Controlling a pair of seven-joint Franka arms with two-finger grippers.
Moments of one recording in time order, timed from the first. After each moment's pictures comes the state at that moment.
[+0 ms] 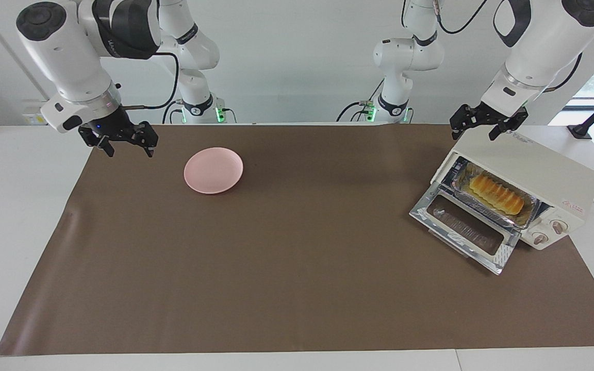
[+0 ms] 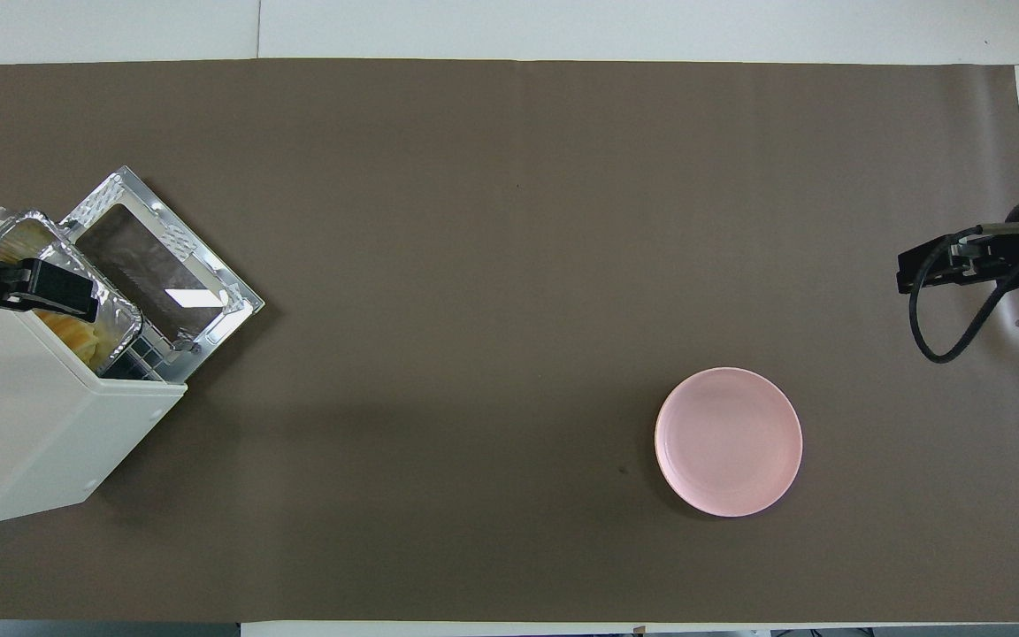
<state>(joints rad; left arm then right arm) -0.14 -0.02 0.06 -1.61 0.01 1.48 0.04 -0.12 0.01 0.11 -1.68 -0.03 1.60 0.01</state>
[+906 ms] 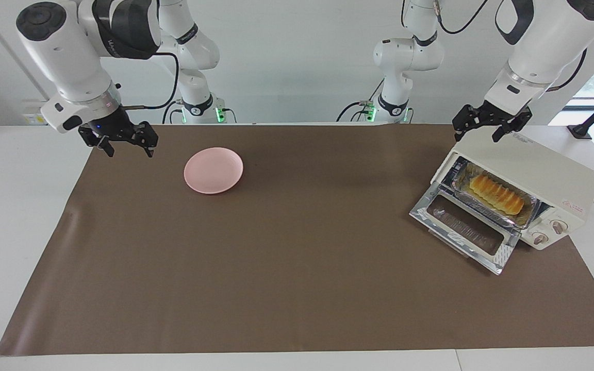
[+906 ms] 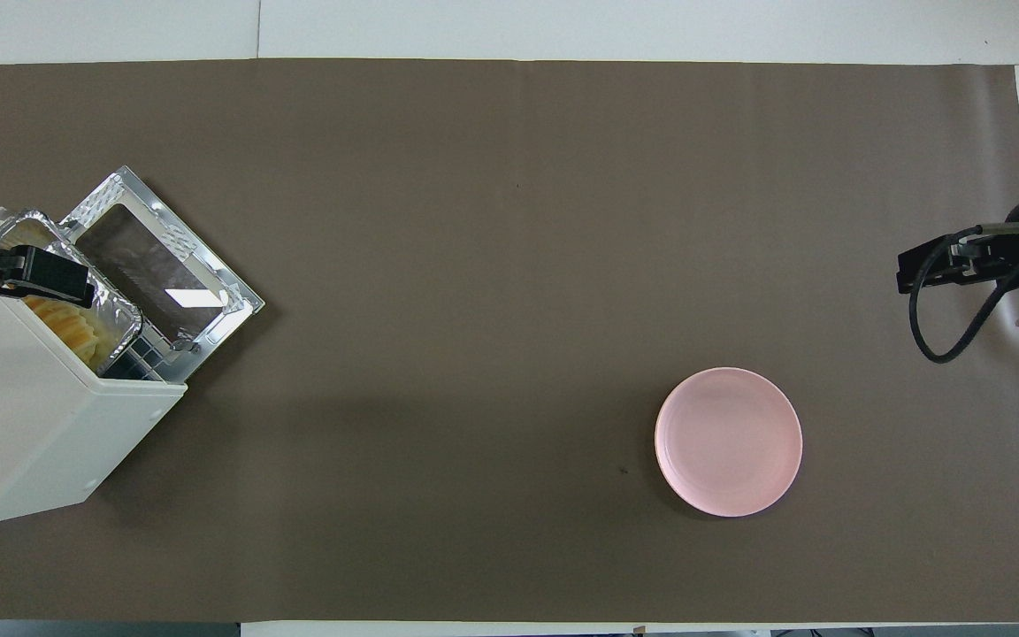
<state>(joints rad) -0.14 -0.01 0.05 -1.59 0.01 1.50 0.04 -0.12 0.01 0.11 -1.68 -0.03 1.60 0.01</state>
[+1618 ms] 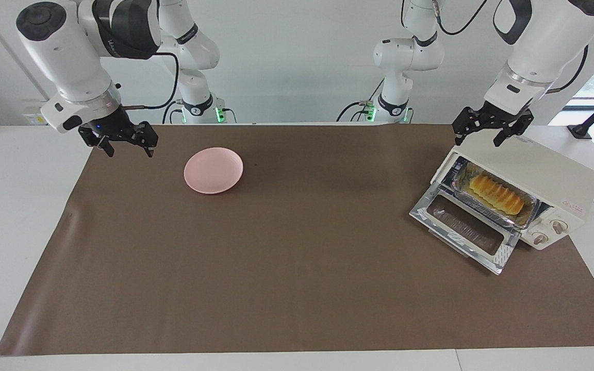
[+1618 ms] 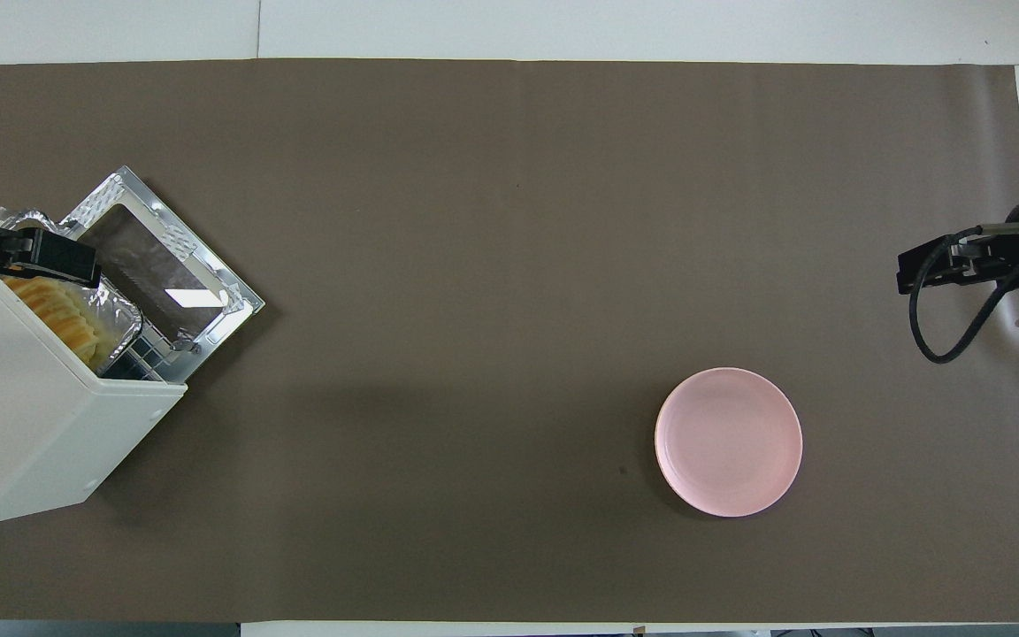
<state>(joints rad) -0.14 0.00 0.03 -1.58 0.01 1.55 0.04 -0.12 0.01 0.11 -1.68 -0.03 1.60 0.01</state>
